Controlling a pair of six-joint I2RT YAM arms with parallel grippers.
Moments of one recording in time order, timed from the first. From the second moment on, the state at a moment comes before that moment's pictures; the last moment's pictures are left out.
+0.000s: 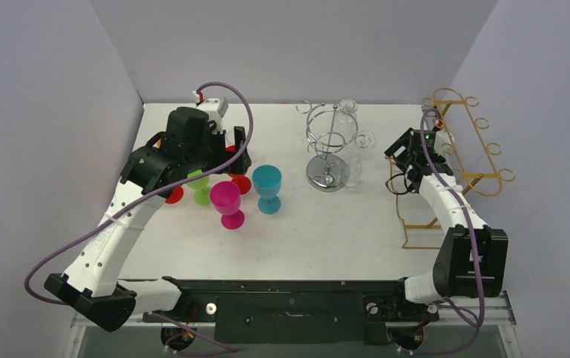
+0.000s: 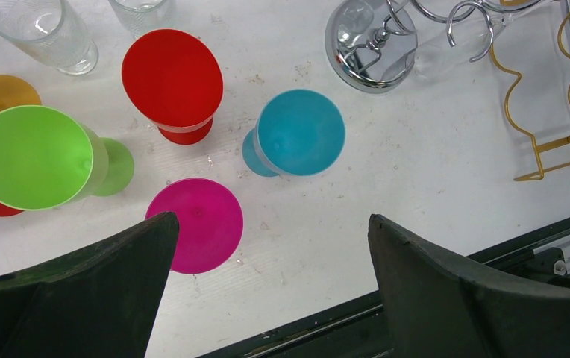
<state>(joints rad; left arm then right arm) -0.52 1.26 1.60 -0.98 -0.05 -0.36 -0.04 1.43 1.00 -0.26 0.24 0.66</state>
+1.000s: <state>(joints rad) -0.50 1.23 1.53 -0.95 -0.03 -0.36 -0.02 1.37 0.97 -0.34 0.21 0.65</state>
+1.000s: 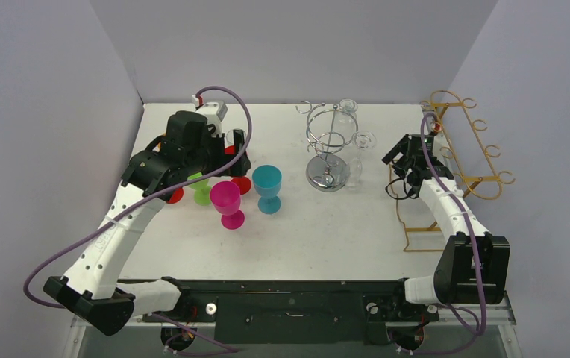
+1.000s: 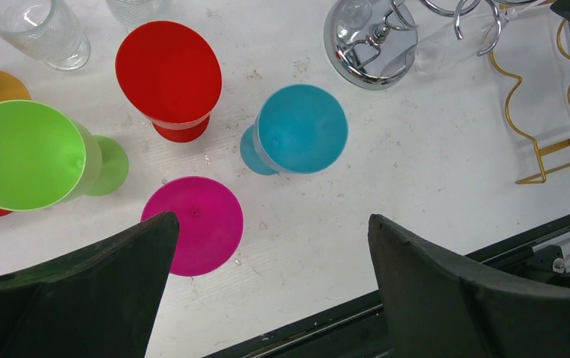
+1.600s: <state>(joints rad) -0.50 1.23 1.45 -0.88 0.09 -0.36 -0.02 1.40 1.09 -0.51 0.21 0.57</state>
